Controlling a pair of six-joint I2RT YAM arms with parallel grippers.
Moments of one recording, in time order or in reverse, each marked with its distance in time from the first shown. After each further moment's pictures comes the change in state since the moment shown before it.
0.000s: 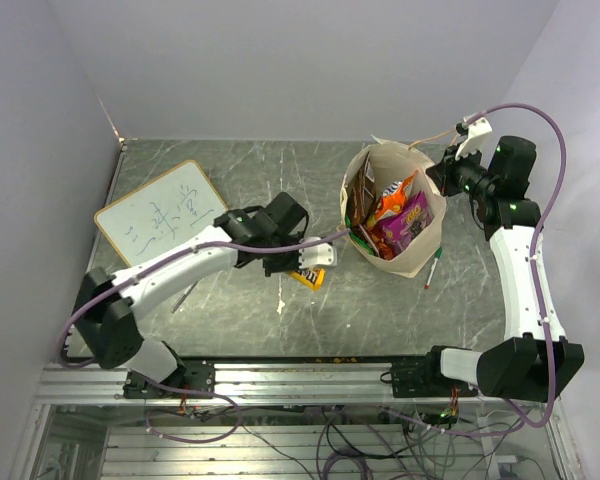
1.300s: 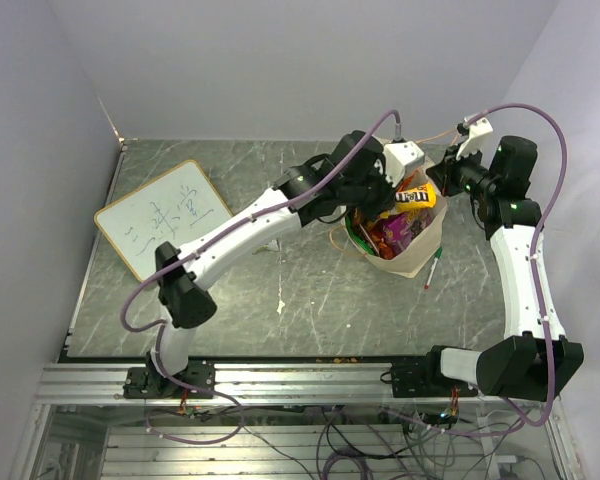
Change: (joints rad) left arm -0.139 0.419 0.914 0.116 -0.034 -0.702; right arm -0.010 0.005 0.000 0.001 -0.023 0.001
